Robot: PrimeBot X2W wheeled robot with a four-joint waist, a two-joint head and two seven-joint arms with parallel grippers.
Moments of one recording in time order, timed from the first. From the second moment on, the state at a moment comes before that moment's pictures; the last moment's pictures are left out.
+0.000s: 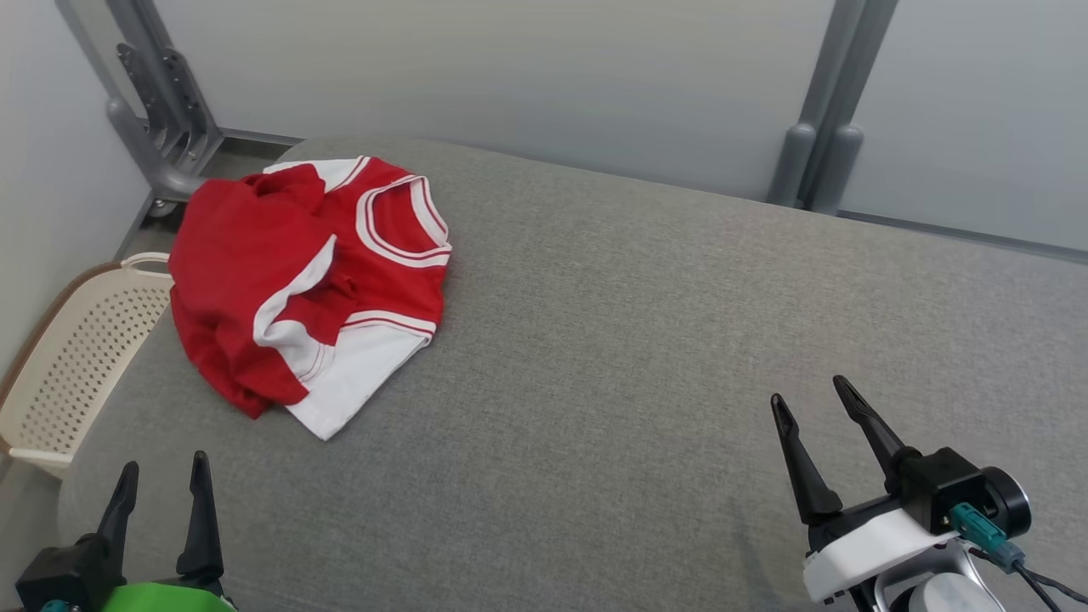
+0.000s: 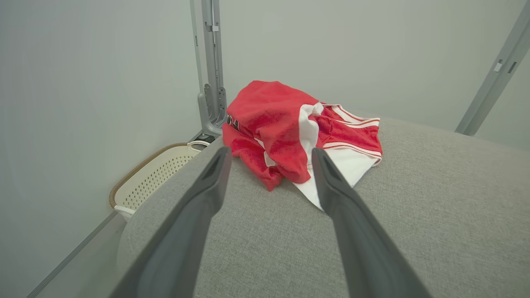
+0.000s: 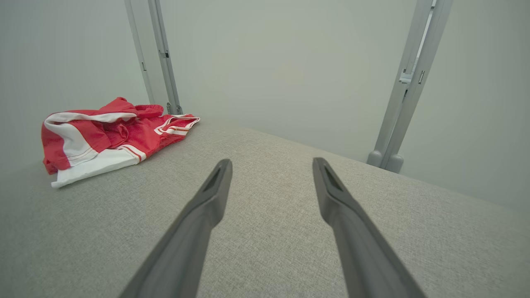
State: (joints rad) left arm 0.04 0.19 0.09 0.26 -0.29 -0.13 -0.26; right arm -0.01 -0.14 0.14 0.14 0.13 0.13 -0.26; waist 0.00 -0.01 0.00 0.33
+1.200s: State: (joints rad) left arm -0.38 0.21 0.05 0.47 -0.45 -0.13 -0.05; right arm -0.09 -0.19 0.16 0.11 0.12 0.13 -0.26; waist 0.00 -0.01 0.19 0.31
